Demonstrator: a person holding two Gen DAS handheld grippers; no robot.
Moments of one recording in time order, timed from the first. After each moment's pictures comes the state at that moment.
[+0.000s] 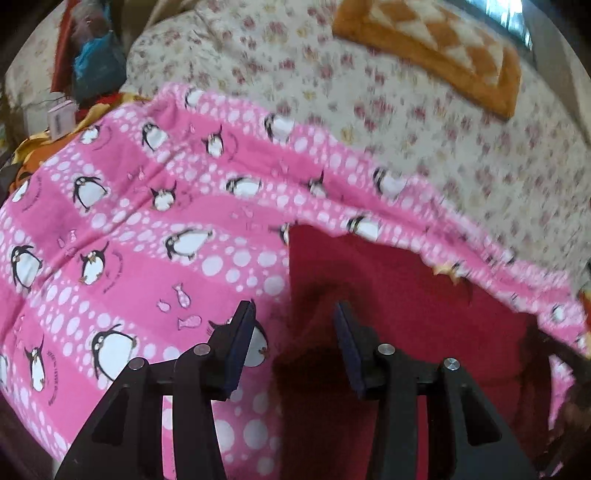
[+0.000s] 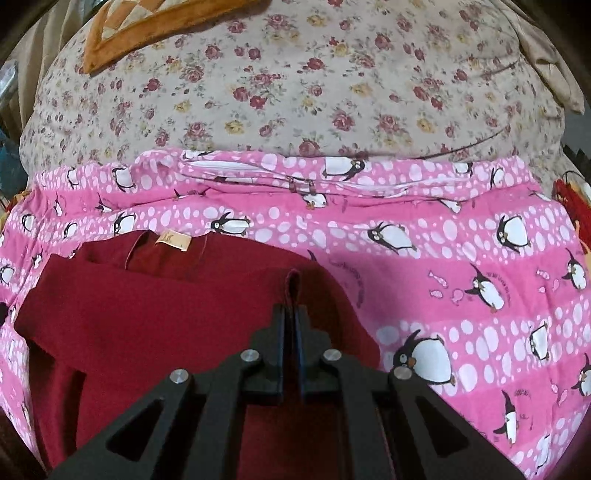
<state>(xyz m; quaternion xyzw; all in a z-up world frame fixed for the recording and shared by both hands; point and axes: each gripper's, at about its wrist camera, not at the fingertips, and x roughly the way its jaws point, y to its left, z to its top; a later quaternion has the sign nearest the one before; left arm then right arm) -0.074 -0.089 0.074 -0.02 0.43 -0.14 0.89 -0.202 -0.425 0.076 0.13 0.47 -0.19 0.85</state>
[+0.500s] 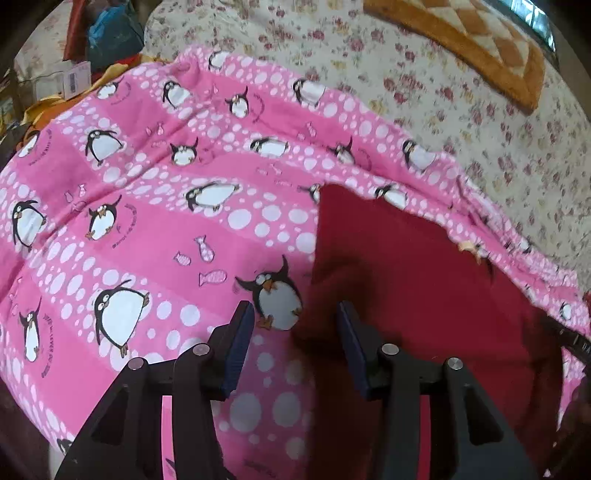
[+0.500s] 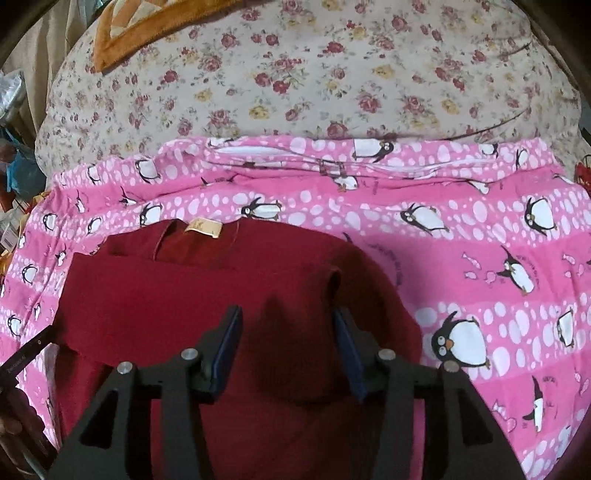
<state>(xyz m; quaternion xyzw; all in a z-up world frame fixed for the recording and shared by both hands) -0.083 -0.064 0.058 -0.05 0.46 -0.12 0.88 -0.203 -0.414 0.080 0.17 0.47 -0.15 0.85</state>
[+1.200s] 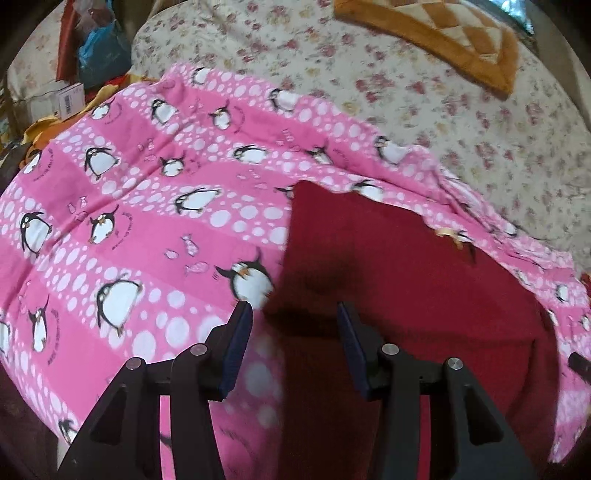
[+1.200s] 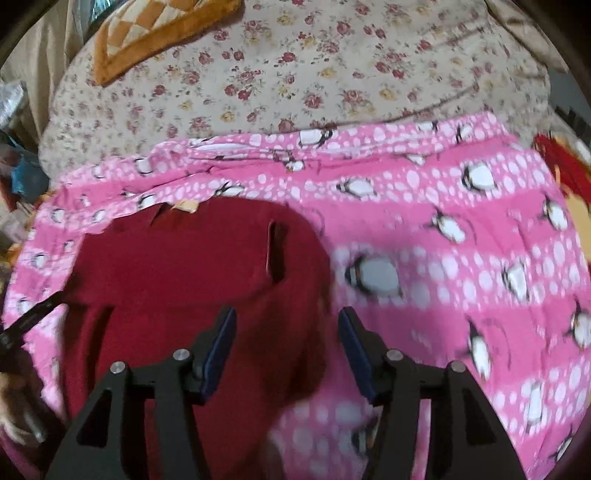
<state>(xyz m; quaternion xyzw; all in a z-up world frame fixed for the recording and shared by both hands) -0.117 -0.083 0.071 -0.02 0.45 -0.14 0.88 -0.310 -0.443 0.113 0.22 0.47 -0.14 0.84</state>
